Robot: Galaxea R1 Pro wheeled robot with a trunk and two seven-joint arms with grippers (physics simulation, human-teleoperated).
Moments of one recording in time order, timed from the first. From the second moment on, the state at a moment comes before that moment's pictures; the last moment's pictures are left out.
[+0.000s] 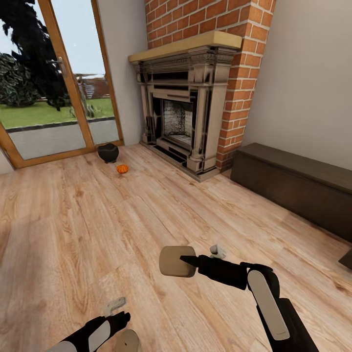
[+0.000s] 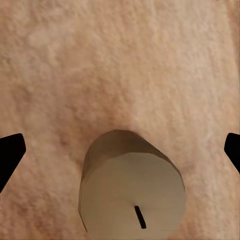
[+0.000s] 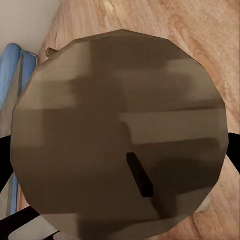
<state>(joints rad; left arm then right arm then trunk) -0.57 0.05 -0.59 -0.20 0.99 0.12 0.12 -0.32 0.02 0.08 -1.54 -0.79 1.04 0.14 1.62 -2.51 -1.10</state>
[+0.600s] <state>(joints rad) -0.57 0.05 -0.59 -0.20 0.99 0.10 0.11 -0.32 0.02 0.08 -1.54 -0.81 1.04 0.26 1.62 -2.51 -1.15</state>
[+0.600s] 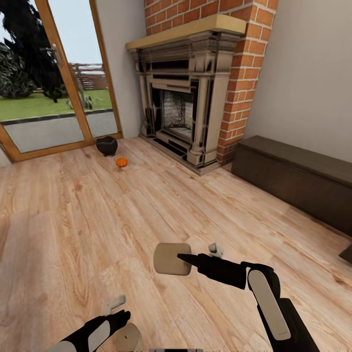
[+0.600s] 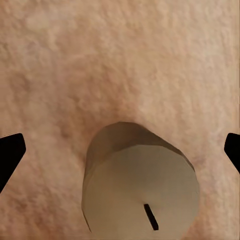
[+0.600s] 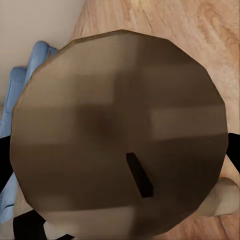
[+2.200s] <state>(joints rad) -0.58 0.03 -0.62 -0.29 0.99 0.06 0.11 -0.32 0.02 0.08 -1.54 -0.81 1.04 0.26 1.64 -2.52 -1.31</state>
